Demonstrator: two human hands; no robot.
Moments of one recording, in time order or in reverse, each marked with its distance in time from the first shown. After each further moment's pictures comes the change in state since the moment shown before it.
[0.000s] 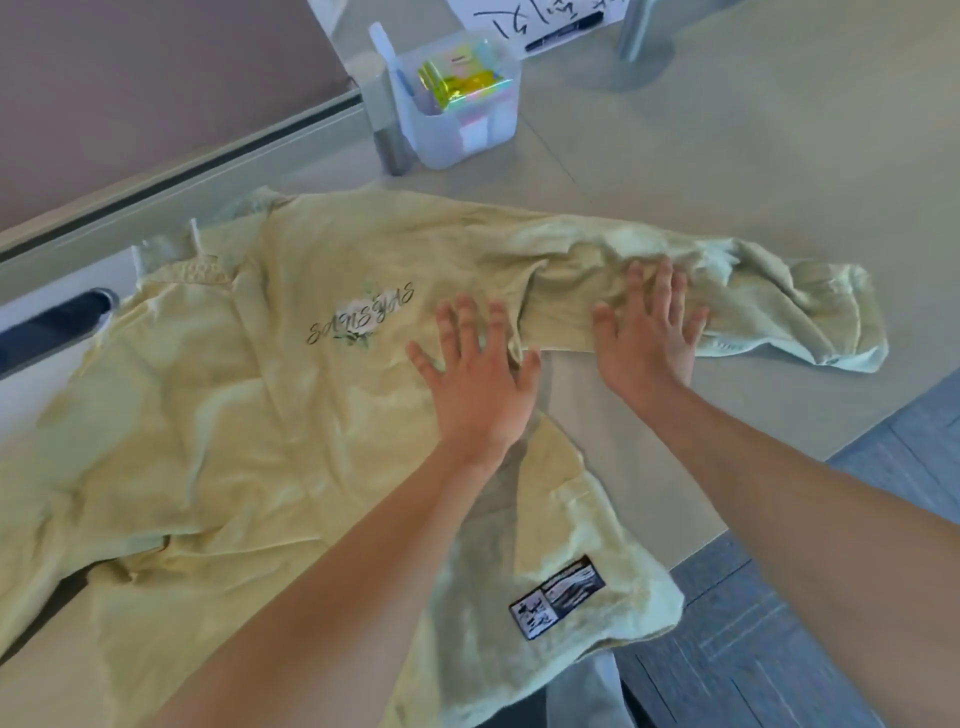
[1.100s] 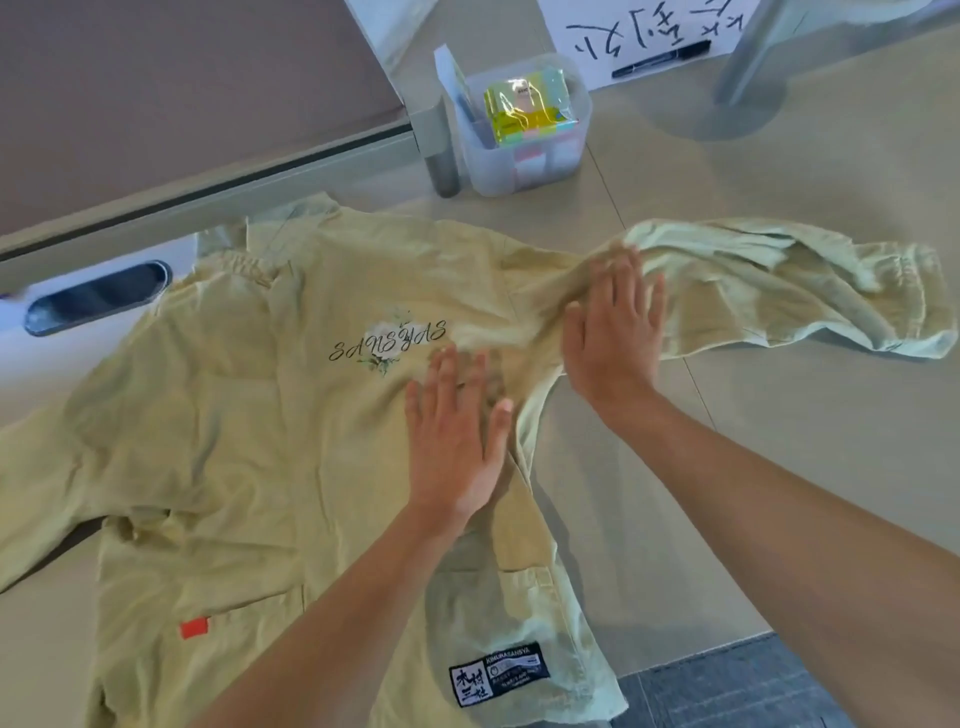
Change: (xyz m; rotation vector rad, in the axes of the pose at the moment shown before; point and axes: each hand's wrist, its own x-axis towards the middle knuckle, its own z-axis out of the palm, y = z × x) left_hand -0.002 -0.008 0.006 -0.057 0.128 -0.112; right_hand 0.078 -0.064 -0.011 0.093 0.120 -0.467
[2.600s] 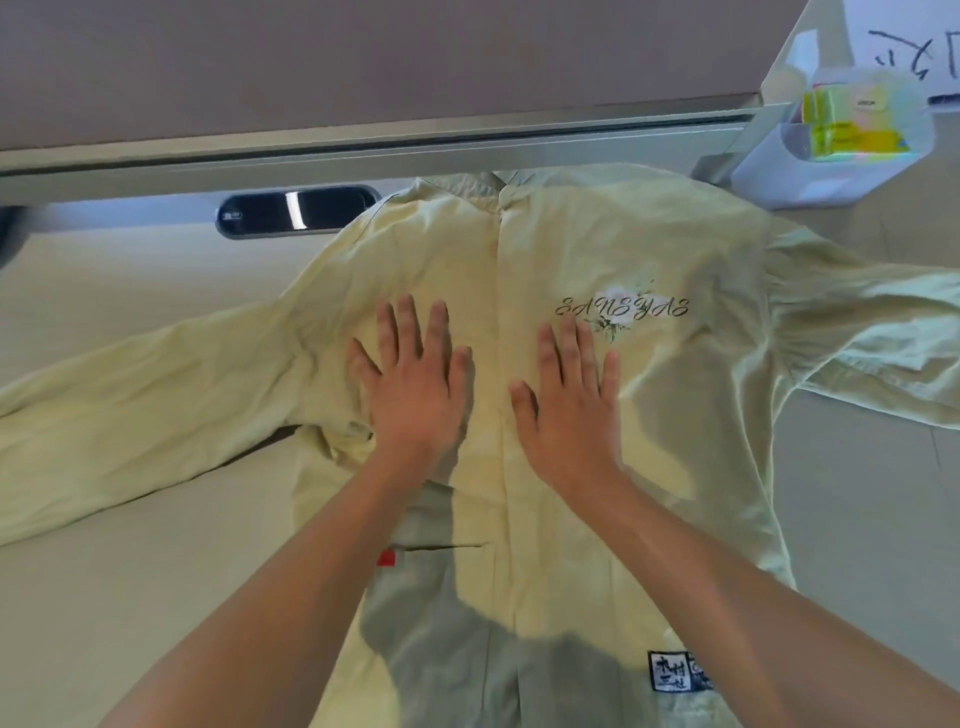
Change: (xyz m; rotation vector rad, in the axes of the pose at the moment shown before) left_hand 0.004 -0.254 -0.084 0.068 0.002 -0.387; right_hand -0.088 -0.251 0.095 -0.143 -0.311 -0.280
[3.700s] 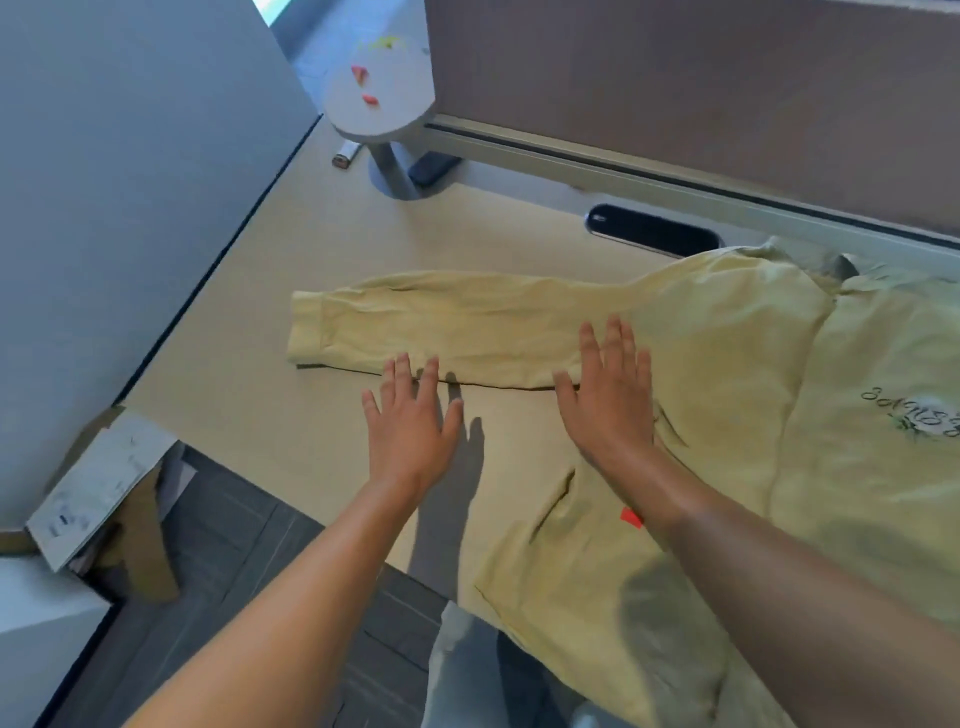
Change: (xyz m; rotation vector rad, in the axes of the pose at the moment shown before) left_hand -0.193 -0.271 -0.120 -0.021 0.051 -0.487; right_hand -0.031 -0.268 -0.005 0.065 -0.126 -0.373
